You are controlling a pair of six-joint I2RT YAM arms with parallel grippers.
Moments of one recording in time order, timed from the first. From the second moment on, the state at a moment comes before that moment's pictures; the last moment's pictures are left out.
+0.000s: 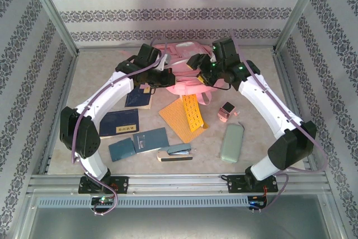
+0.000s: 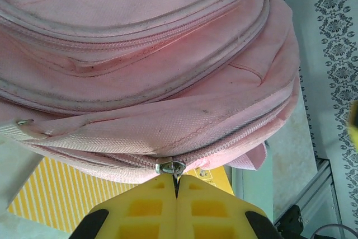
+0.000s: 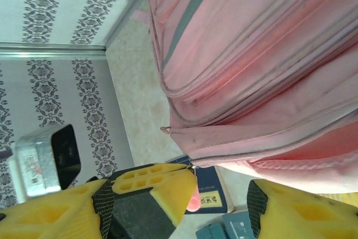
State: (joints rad) left arm -0.46 1.73 1.60 -0.73 0.42 -0.50; right arm 0.44 1.56 1.53 -0.69 -0.32 1.16
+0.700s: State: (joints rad) left arm -0.50 1.74 1.60 -0.74 0.39 -0.50; right arm 0.48 1.70 1.50 -0.62 -0.30 1.28
